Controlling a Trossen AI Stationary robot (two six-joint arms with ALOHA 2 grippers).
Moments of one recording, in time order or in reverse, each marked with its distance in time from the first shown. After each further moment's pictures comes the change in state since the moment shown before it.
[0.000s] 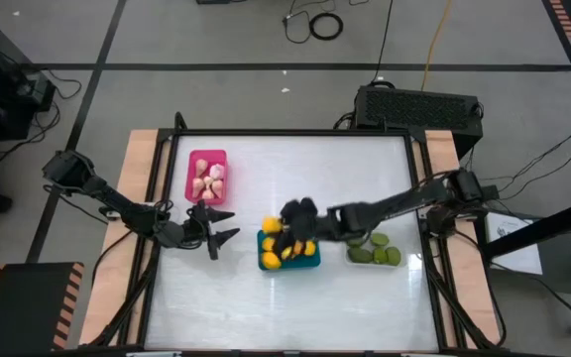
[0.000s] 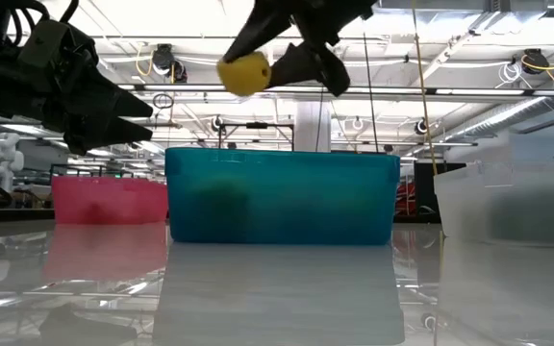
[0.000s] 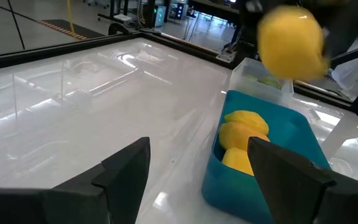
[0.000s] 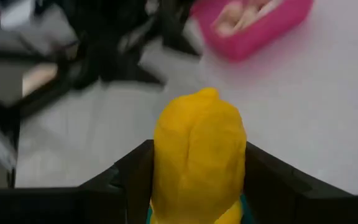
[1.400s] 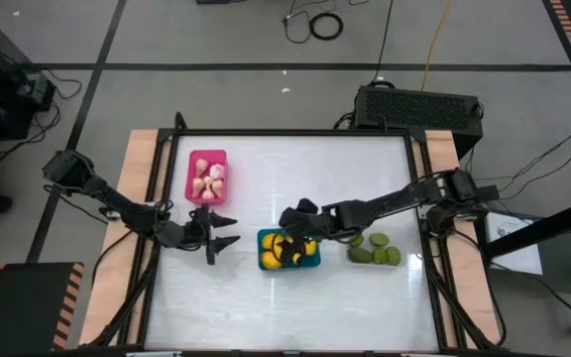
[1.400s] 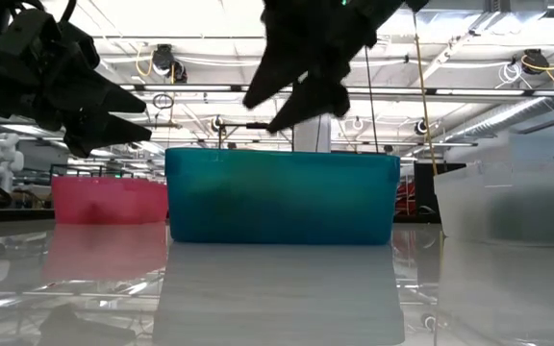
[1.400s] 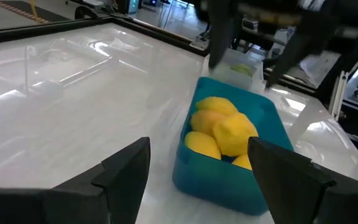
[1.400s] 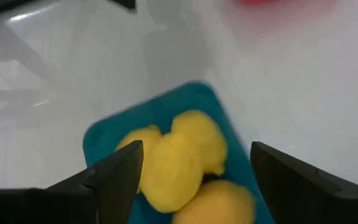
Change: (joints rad) left arm 0.000 0.000 0.000 0.003 0.120 -0.019; right arm -0.027 0.037 -0.001 -0.144 -0.170 -0.206
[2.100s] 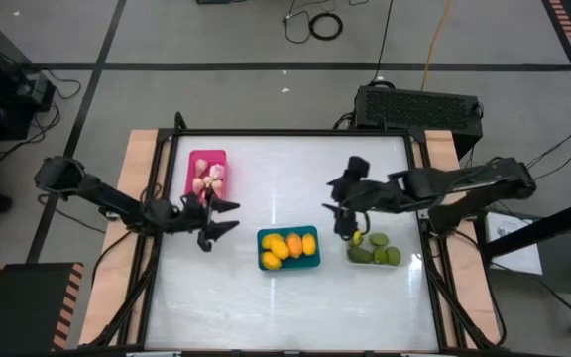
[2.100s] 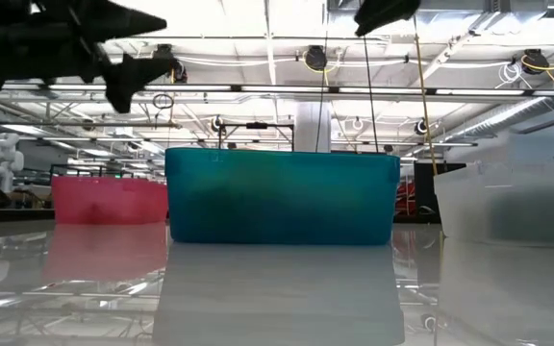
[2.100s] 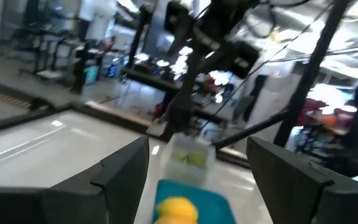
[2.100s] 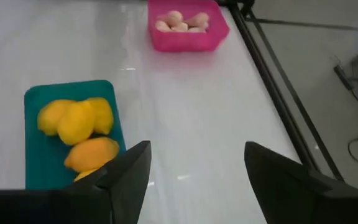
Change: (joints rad) left arm 0.217 -0.061 0.001 0.364 0.294 0.202; right arm 0.002 -0.482 0.000 -0.447 0.263 -0.363
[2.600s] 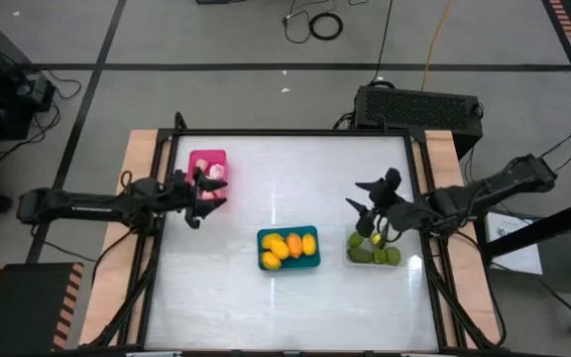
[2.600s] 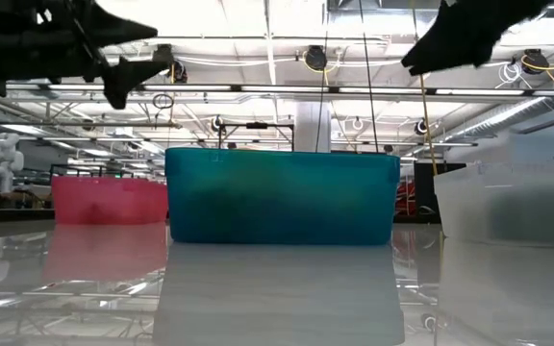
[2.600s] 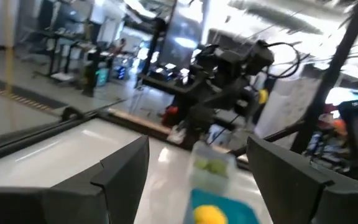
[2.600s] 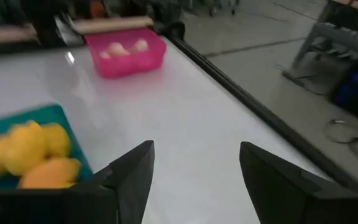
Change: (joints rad) left arm 0.380 -0.530 0.002 -0.541 0.353 -0.054; right arm 0.149 -0.393 -0.593 0.352 0.376 0.270
